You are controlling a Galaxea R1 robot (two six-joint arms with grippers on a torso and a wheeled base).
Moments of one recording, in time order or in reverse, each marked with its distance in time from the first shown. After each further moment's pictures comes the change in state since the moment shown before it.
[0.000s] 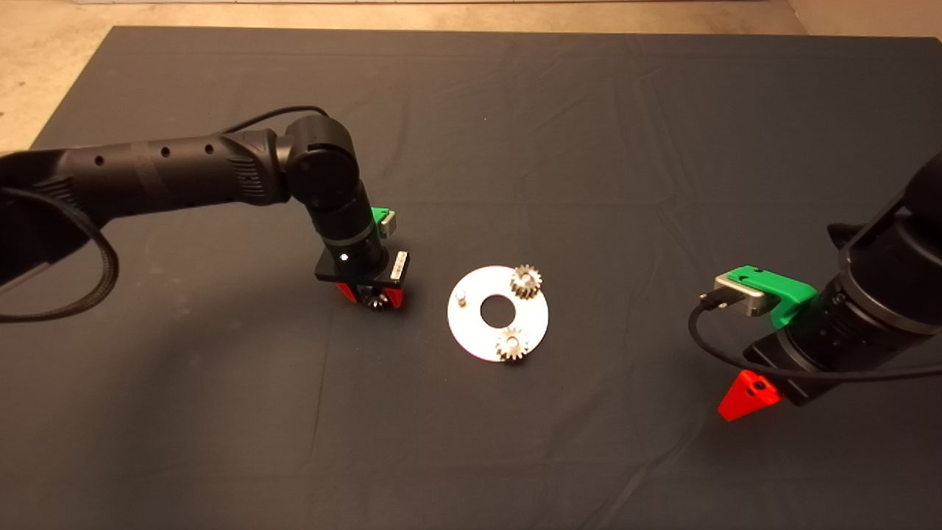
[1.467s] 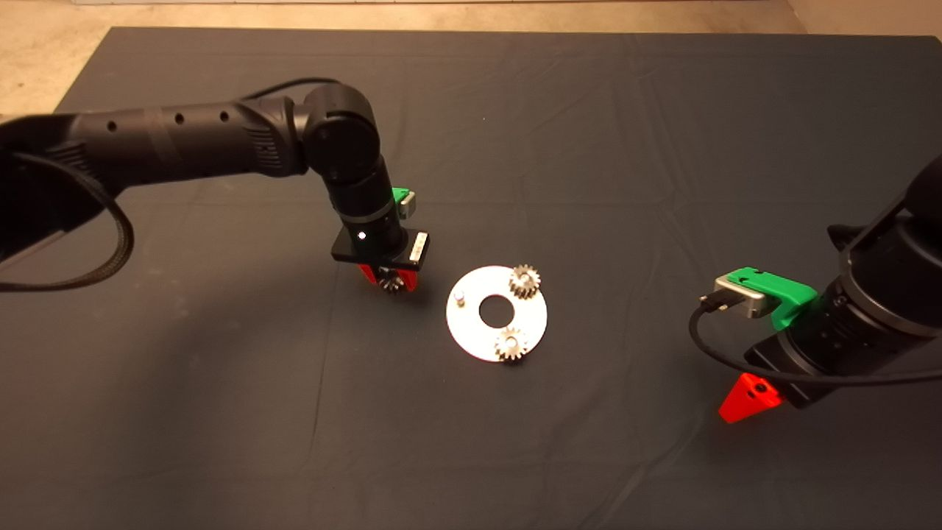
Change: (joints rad) left arm -0.072 0.055 -0.006 -0.076 0.015 0.002; right arm 0.000 0.000 0.006 0.000 -0.001 0.000
